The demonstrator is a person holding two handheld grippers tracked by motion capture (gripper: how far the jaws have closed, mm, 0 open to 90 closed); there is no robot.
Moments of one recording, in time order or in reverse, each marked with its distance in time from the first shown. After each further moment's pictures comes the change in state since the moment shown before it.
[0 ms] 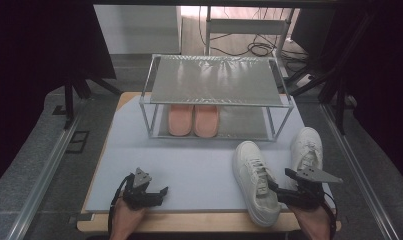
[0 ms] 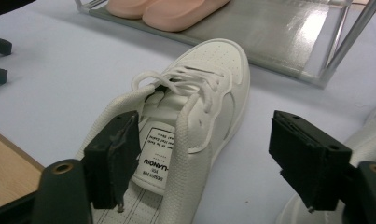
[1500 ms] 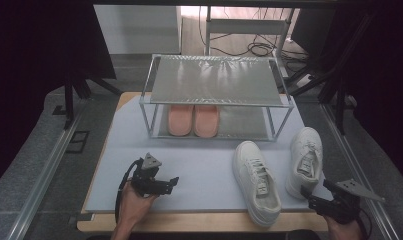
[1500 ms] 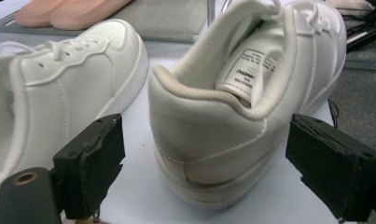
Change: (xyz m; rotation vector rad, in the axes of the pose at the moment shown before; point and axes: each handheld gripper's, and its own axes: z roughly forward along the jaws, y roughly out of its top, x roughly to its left) left arm -0.015 0.055 -0.014 0.027 -0.092 -0.014; right arm -0.060 -0.051 -0.045 -0.046 -0.198 0.187
